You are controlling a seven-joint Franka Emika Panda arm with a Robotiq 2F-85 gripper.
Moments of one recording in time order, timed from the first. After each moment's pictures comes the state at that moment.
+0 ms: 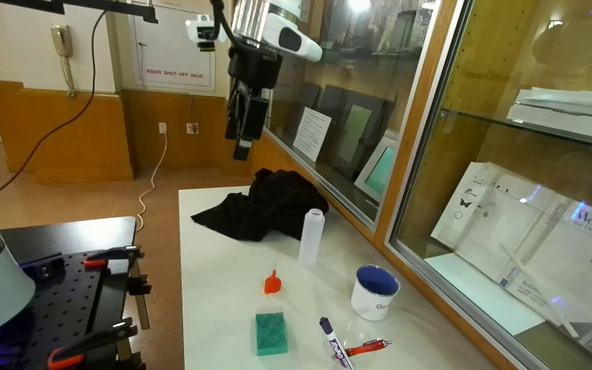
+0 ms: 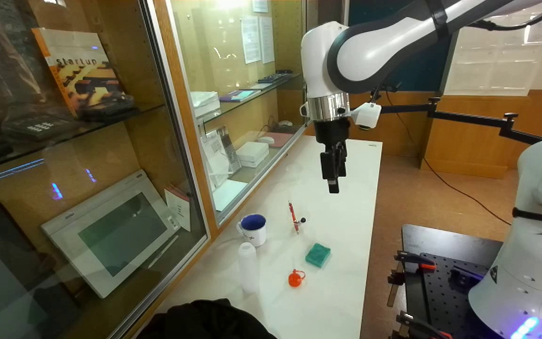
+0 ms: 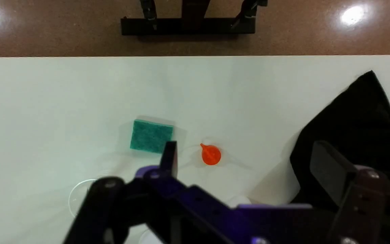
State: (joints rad) arm -0.02 -0.30 -0.09 -2.39 0.04 1.92 -0.08
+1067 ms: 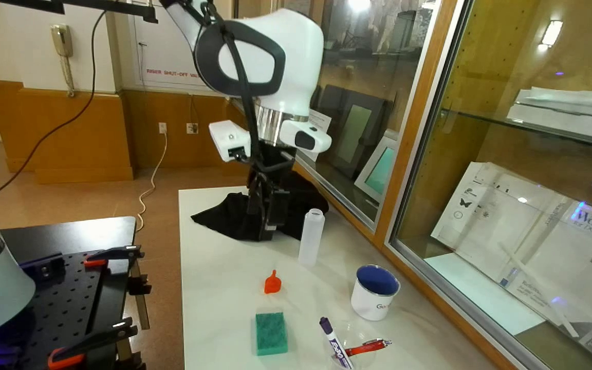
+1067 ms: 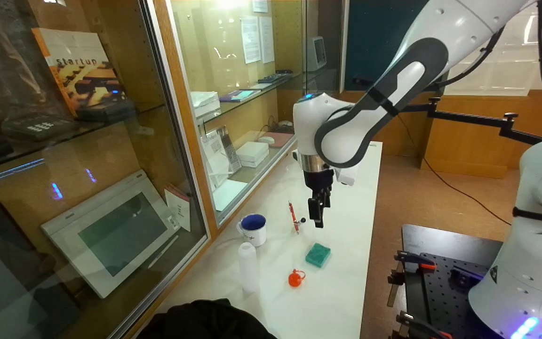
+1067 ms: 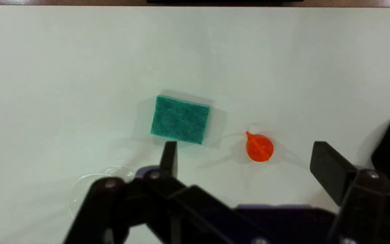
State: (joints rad) arm -0.06 0.00 -0.09 -2.48 -0.06 2.37 -0.07
